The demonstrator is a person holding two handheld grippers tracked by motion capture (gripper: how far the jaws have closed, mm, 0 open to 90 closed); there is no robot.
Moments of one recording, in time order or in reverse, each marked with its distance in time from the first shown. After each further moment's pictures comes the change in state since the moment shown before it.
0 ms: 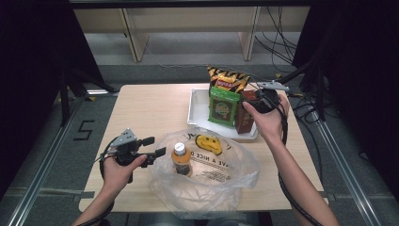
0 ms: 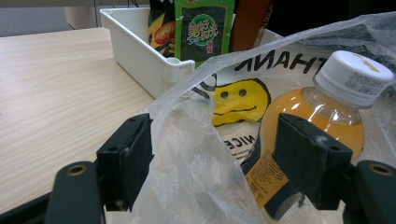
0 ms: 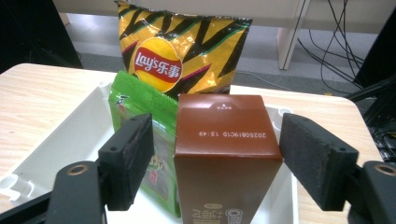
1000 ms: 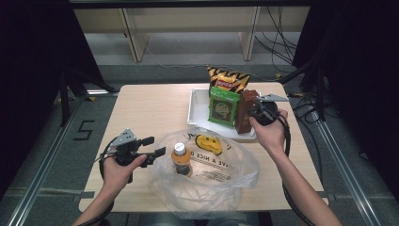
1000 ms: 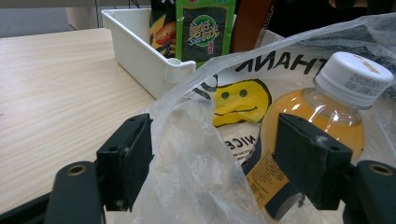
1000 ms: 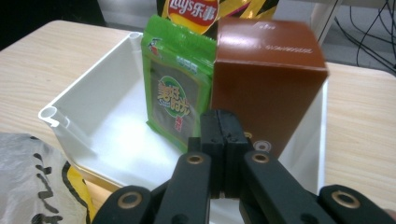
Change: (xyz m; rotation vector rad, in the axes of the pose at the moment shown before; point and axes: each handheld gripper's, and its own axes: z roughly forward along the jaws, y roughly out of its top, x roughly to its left) left arm 0.000 0.000 0.000 -0.007 0.004 -0.013; right arm 0.002 -0.030 -0.011 0.105 0.106 -0.056
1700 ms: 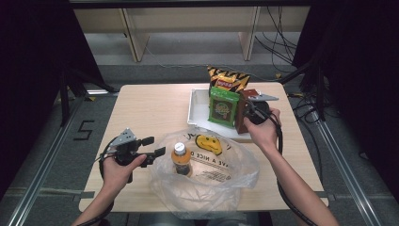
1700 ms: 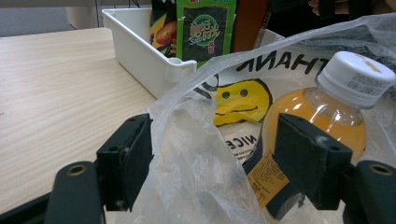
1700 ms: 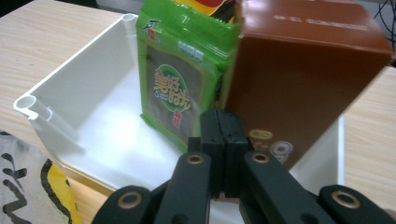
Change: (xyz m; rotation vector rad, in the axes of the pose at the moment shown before) left arm 0.001 0.000 0.000 0.004 0.000 0.008; right arm 0.009 -0.002 0.022 0.049 -0.022 -0.023
